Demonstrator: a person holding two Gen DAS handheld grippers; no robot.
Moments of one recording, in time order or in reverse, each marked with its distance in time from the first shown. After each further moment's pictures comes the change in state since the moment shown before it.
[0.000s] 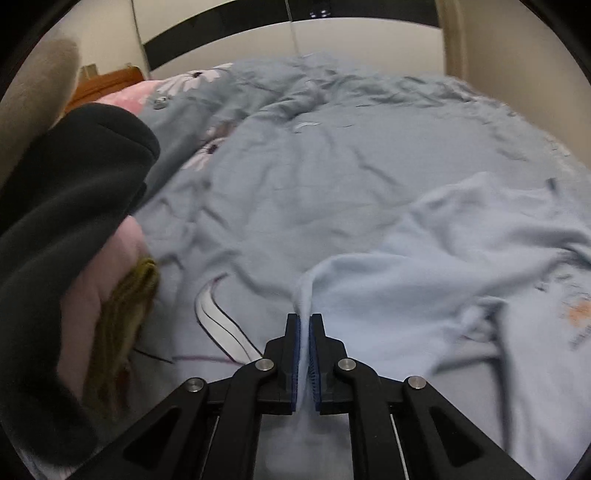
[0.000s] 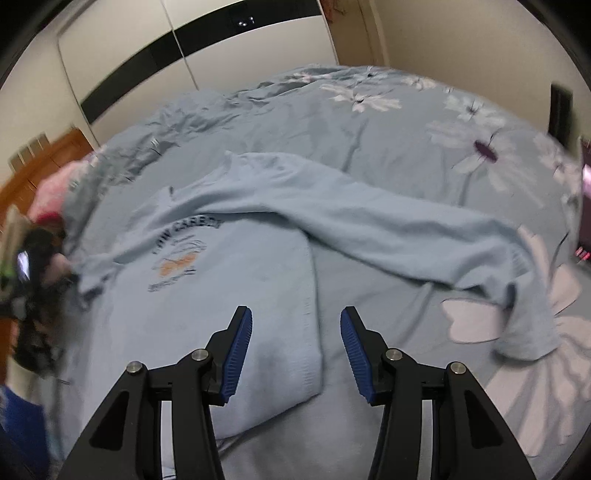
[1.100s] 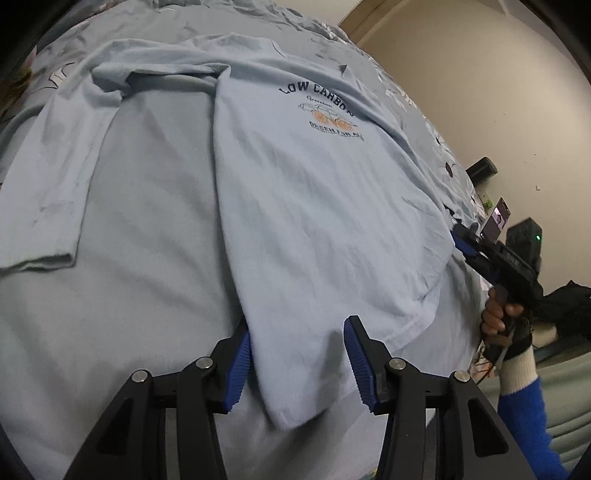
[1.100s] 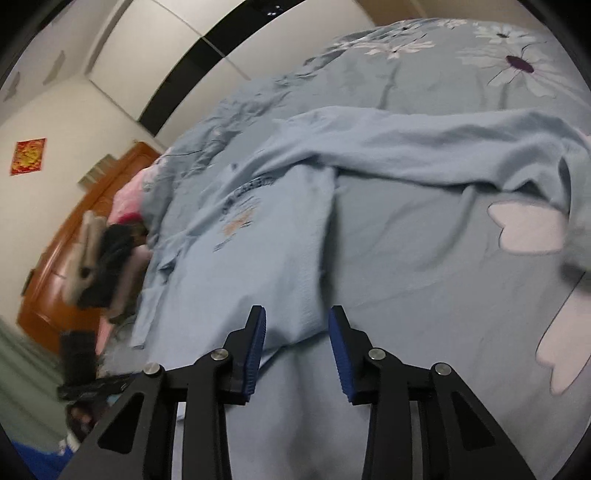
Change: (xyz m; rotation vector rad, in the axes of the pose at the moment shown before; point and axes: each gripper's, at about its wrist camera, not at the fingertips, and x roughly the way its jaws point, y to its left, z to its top) left arm -0.104 -0.090 -0.158 -0.100 0.339 -0.720; right arm 0.010 -0.039 -0.039 0.074 0.075 0.360
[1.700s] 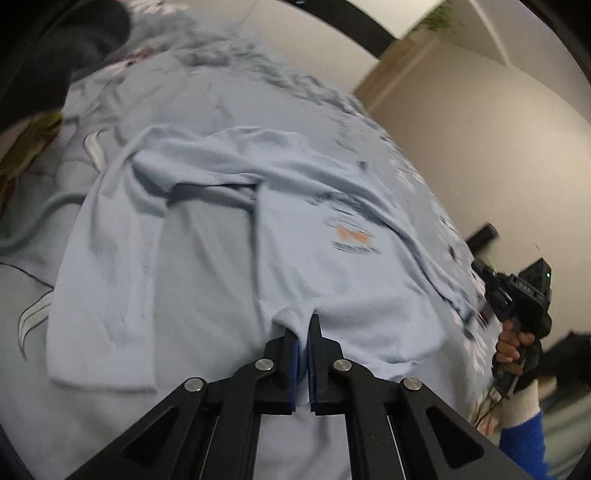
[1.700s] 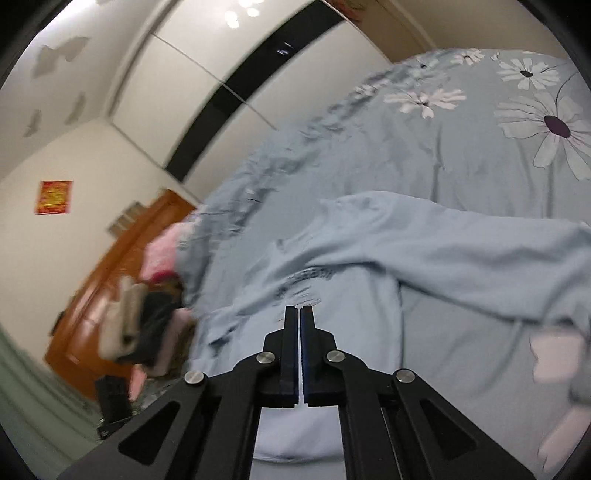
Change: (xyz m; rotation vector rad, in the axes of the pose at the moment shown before) left arm -0.045 0.038 0.064 -0.100 -0.242 0.002; right arm -0.002 0.037 0.087 0.052 -0.140 0.068
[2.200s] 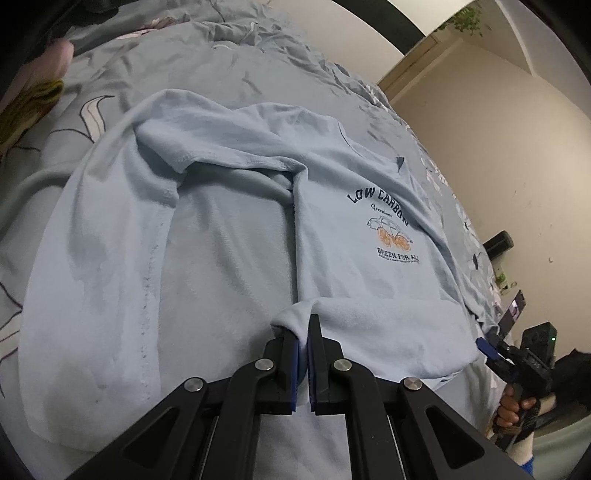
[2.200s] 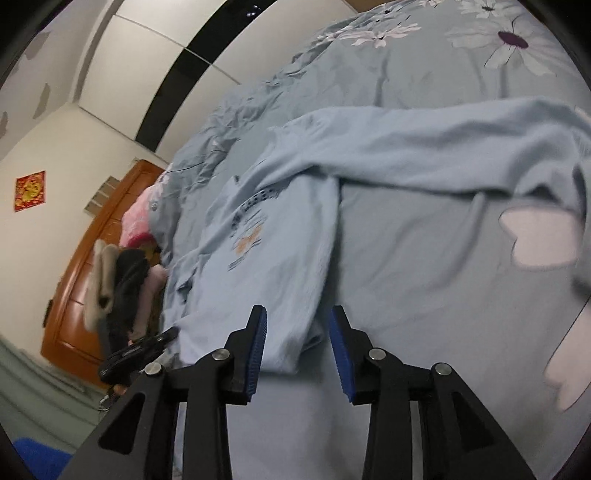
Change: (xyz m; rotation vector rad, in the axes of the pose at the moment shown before) left arm 0.035 0.024 0.011 -0.014 0.027 0.032; right arm -0.009 -0.041 -0.068 0.062 0.167 0.005
